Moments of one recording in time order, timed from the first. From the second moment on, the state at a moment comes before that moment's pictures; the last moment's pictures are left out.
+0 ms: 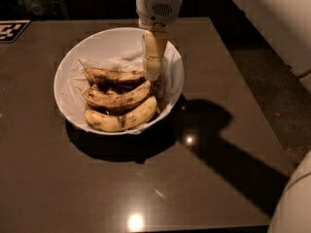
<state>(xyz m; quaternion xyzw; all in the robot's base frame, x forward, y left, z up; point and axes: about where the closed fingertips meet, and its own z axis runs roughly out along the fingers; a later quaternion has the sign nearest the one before) 0.574 0.008 0.967 -0.74 0.66 0.02 0.13</state>
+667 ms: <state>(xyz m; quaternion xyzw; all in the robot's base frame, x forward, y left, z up) 0.570 0.038 0.970 -0.75 0.64 0.02 0.15</state>
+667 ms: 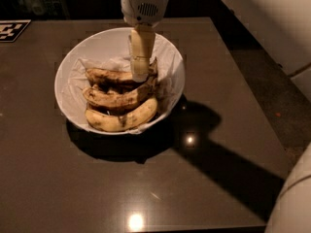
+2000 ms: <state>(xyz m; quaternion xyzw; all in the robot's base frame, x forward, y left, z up) 0.563 0.081 0.949 -0.77 0.63 0.07 0.12</state>
